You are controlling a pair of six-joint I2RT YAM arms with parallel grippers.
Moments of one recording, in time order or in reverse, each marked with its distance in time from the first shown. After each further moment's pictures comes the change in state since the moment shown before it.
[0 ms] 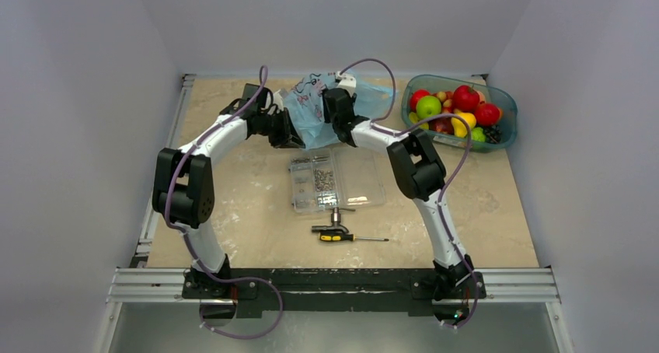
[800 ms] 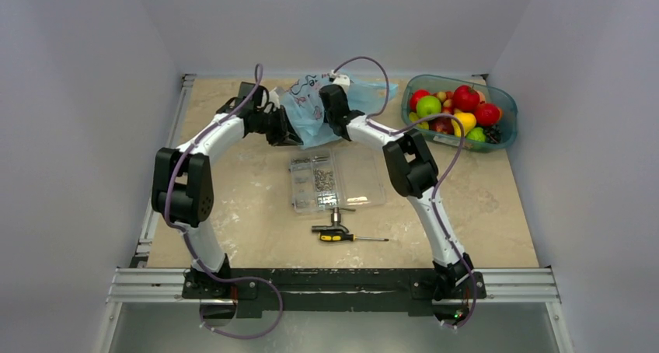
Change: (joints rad) left arm 0.018 0.002 0.009 -0.002 0.017 -0.009; right arm -0.001 0.124 0.218 -0.195 -0.075 0.024
